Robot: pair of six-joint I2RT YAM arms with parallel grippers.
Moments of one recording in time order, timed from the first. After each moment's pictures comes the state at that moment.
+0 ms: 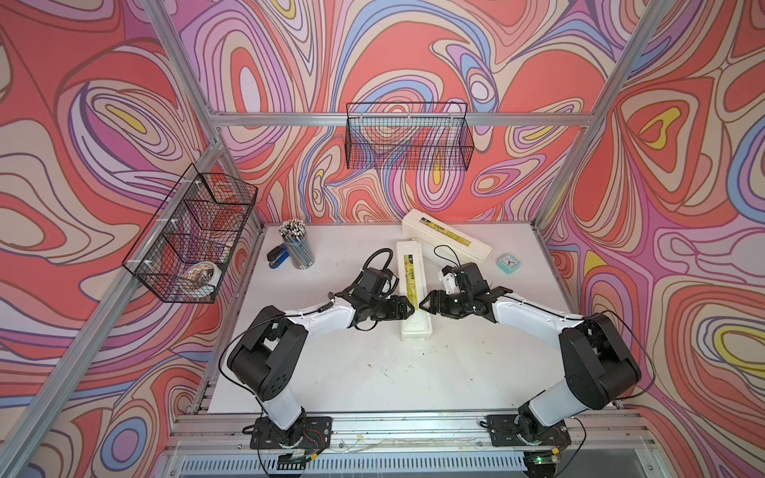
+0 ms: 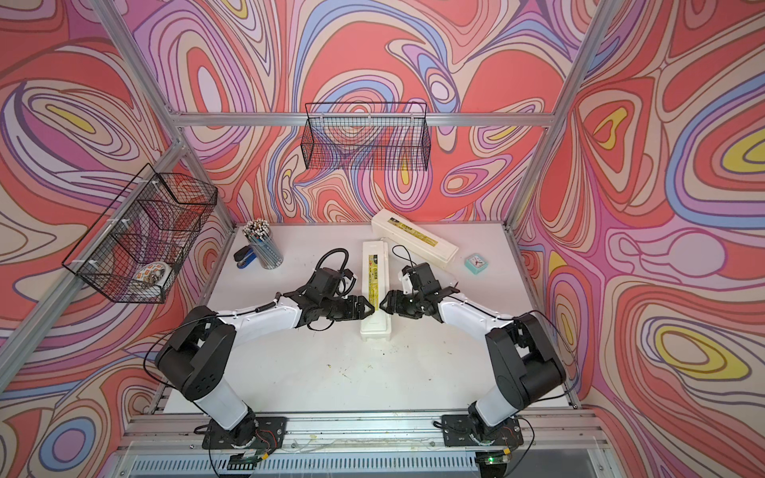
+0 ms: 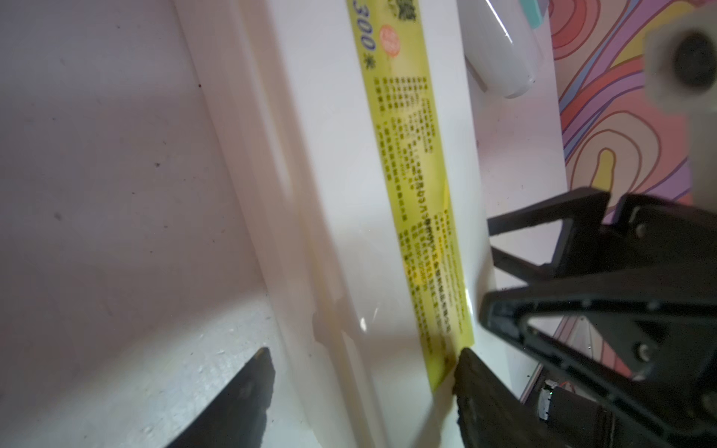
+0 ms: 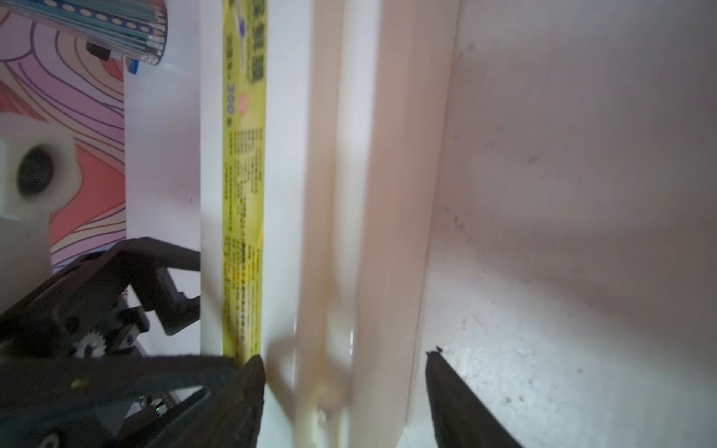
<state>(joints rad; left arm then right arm) -0.61 1.69 0.98 -0.16 0.37 -0.60 0.43 1.59 0.95 -0.29 -0.38 0.53</state>
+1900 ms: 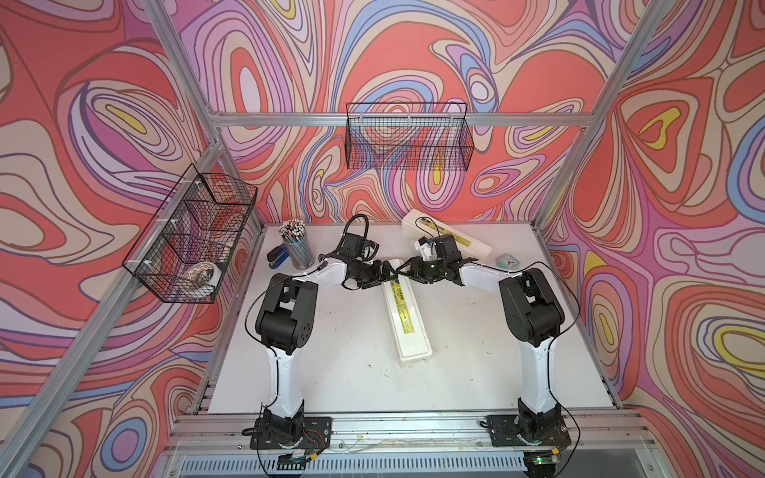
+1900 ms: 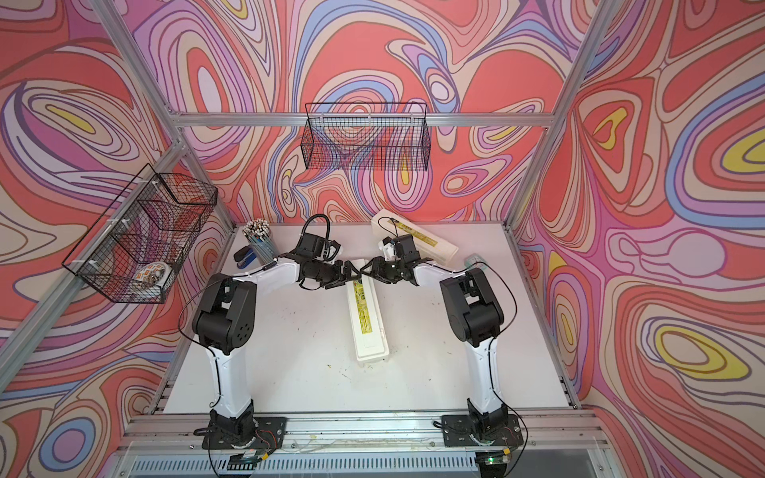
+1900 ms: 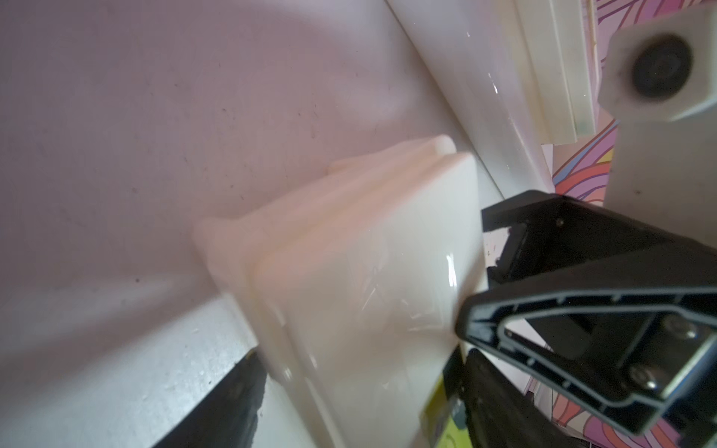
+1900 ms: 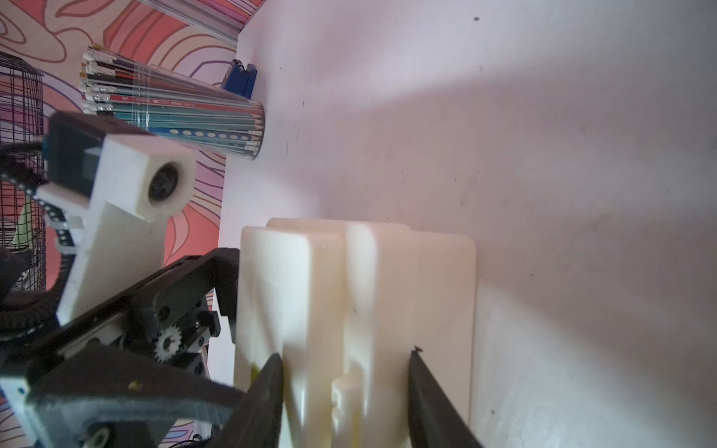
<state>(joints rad) -0.33 2.05 1.44 -0.38 0.61 -0.47 0.39 2.12 1.40 -0.04 -0.67 0.61</state>
